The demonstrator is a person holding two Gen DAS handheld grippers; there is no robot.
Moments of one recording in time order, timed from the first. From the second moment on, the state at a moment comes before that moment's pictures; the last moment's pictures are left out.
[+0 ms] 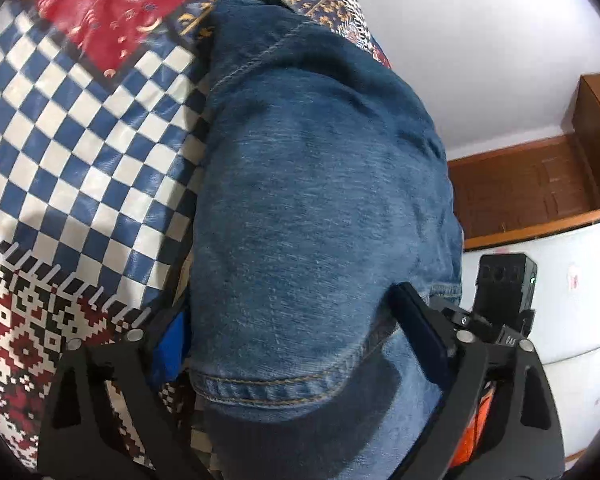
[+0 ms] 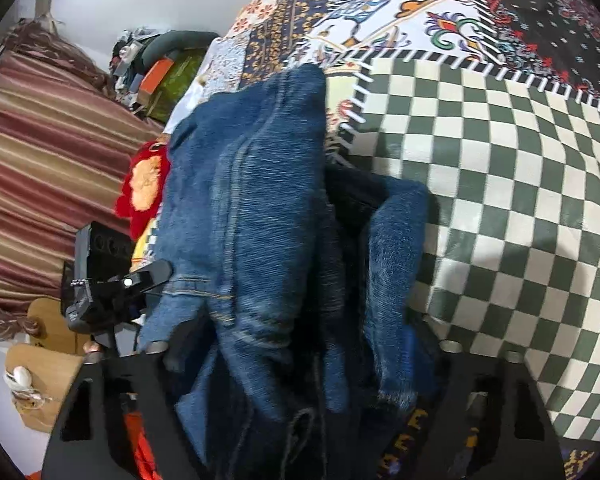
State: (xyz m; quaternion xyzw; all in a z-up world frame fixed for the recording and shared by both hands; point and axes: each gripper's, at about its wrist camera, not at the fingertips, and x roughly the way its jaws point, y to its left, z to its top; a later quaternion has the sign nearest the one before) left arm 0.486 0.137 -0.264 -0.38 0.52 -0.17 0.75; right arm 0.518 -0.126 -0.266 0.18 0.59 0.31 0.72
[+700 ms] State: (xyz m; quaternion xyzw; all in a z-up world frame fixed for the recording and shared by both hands) left arm 0.396 0.158 -0.095 -0.24 0.41 -0.16 0.87; right arm 0.455 -0.067 -0.137 0.11 0.50 0.36 0.78
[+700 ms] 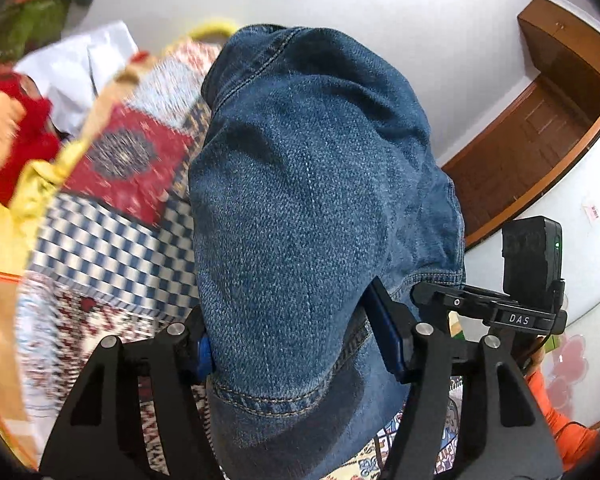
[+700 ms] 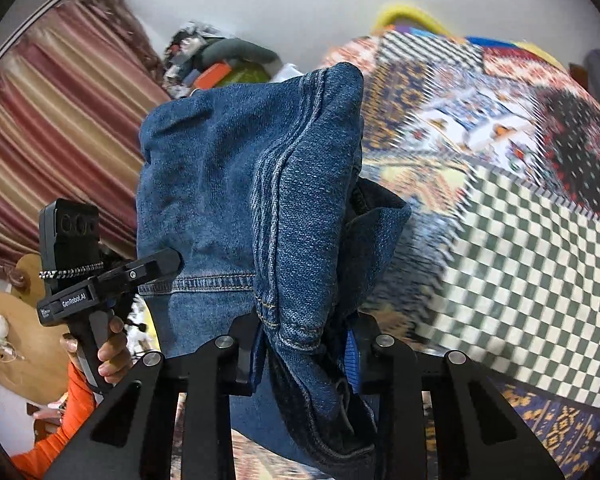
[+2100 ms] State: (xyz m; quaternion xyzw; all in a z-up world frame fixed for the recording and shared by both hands) left arm 0.371 0.260 -0.238 -0.25 0.50 -0.02 0.83; right arm 0.474 0.035 -0.261 0.06 0.59 0.34 0.73
